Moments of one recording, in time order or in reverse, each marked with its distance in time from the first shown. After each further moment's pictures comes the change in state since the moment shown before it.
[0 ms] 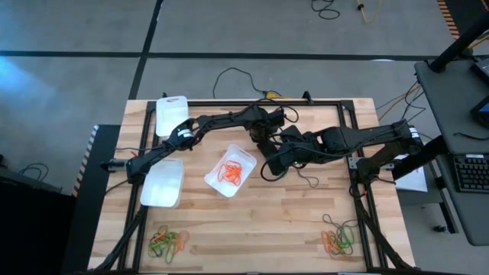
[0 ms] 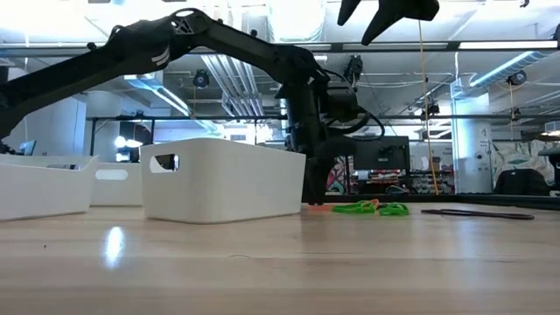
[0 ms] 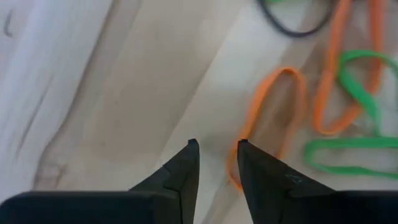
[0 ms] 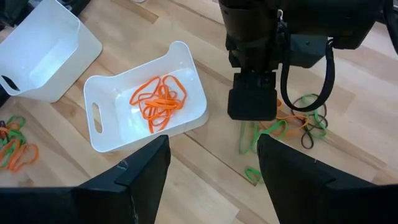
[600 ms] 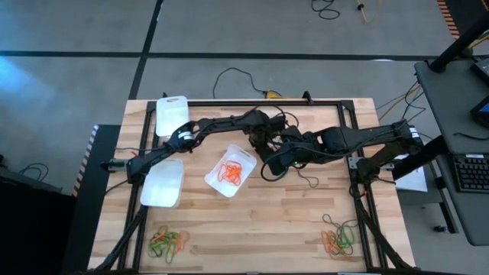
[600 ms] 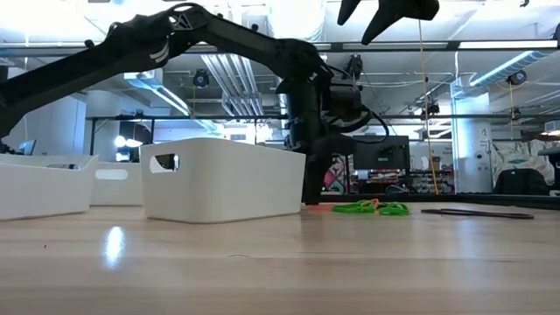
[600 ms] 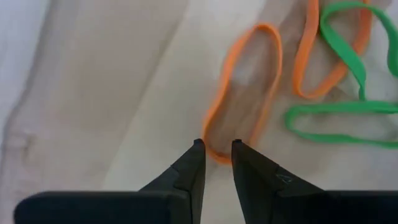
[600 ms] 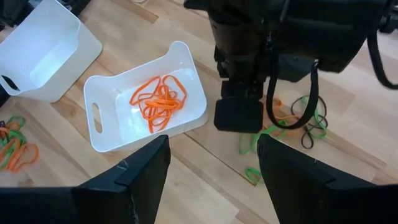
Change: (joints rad) left arm -0.037 0.002 0.004 -0.066 0.013 -0.021; right arm 0.000 0.000 0.000 0.000 0.000 0.001
